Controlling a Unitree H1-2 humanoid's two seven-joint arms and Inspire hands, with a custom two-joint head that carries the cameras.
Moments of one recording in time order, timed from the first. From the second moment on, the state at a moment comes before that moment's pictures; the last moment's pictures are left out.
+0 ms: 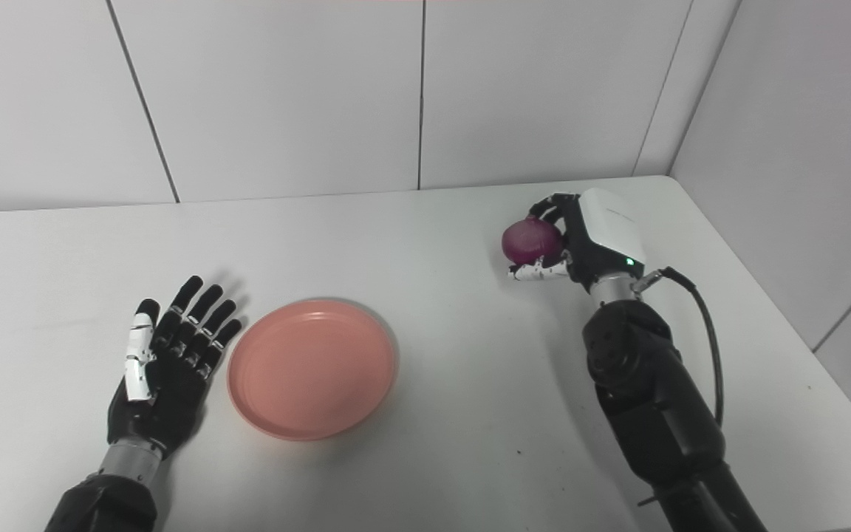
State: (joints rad) left arm -0.07 -0.06 0.08 -0.03 -0.43 0.25 -0.17; right arm -0.34 -0.42 0.12 -0.04 -0.68 0.38 0.00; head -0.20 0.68
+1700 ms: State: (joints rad) left arm -0.06 -0.12 0.02 -0.06 -0.37 0.25 -0.09; right arm -0.38 -0.16 0.45 -0.11 -0.84 0.26 0.13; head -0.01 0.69
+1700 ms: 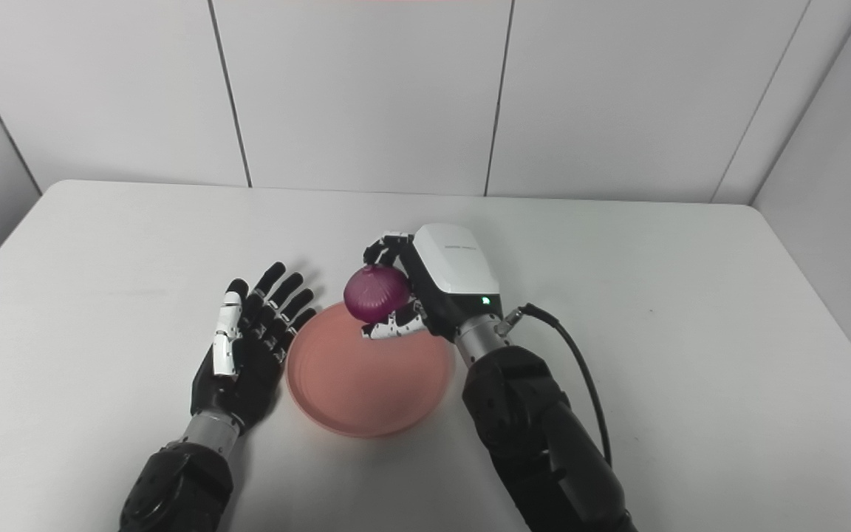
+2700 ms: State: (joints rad) left arm -0.06 -0.13 0.02 -0.06 -0.36 0.25 -0.08; right arm -0.31 -0.17 0.48 -0.04 -0.87 0.22 0.12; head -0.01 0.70
